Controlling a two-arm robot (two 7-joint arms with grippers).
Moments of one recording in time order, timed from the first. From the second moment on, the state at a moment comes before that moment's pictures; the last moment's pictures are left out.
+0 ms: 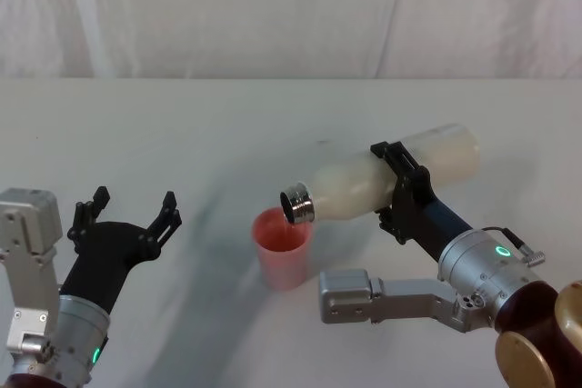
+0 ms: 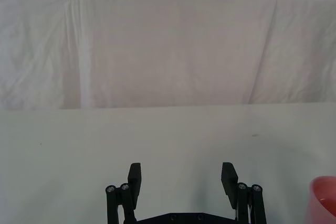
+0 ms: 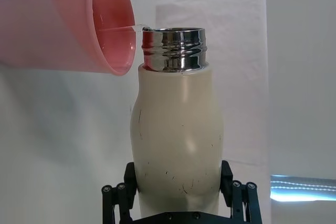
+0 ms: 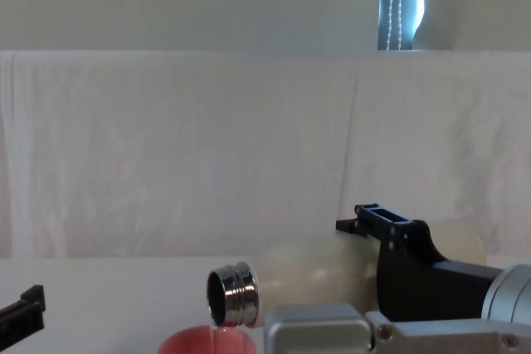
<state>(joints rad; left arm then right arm) 0.27 0.24 0.04 -1.85 -0.25 -0.02 -0.02 0.20 0.41 -0.65 -1.76 -1.08 0.17 0.22</state>
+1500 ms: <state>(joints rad) 0.27 0.24 0.04 -1.85 -0.25 -0.02 -0.02 0.21 0.41 -0.66 -1.76 -1.10 0.18 0.23</state>
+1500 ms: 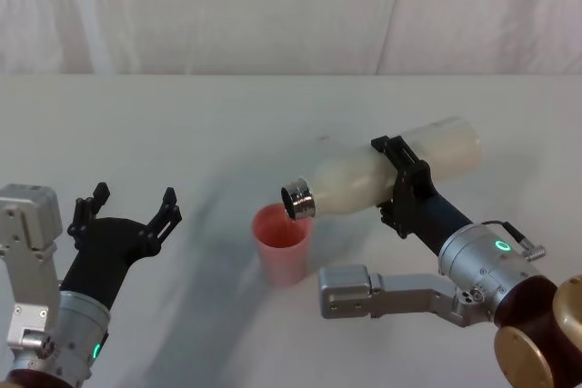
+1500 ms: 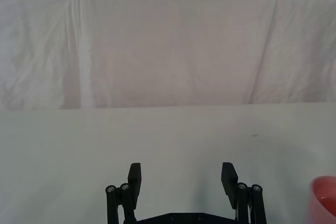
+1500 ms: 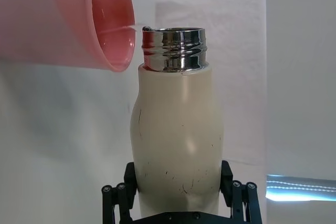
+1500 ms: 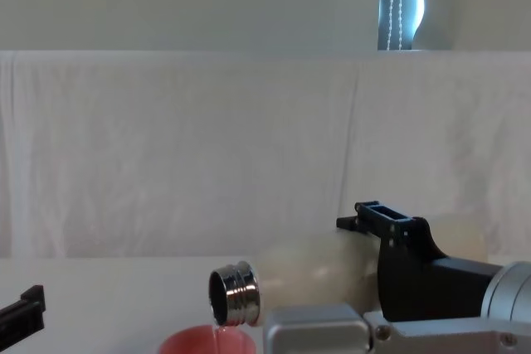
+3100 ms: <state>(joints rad) 0.27 0.24 0.04 -1.85 -0.25 -0.02 -0.02 0.20 0.41 -0.65 -1.76 -1.09 0.18 0.21</state>
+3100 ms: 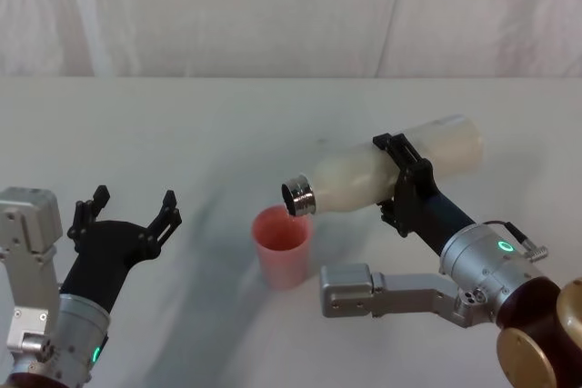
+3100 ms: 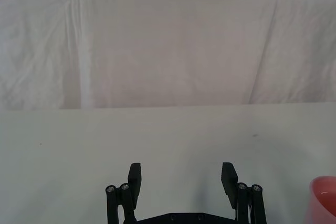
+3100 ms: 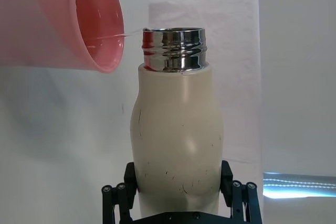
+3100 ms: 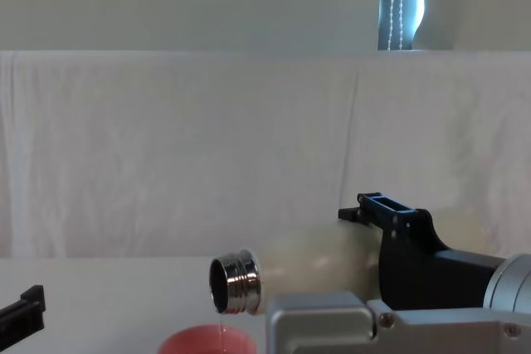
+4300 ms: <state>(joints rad) 0.27 0.24 0.04 -1.85 -0.25 -0.02 -0.02 0.13 0.34 -0.52 -1.73 -0.79 0.04 0.11</state>
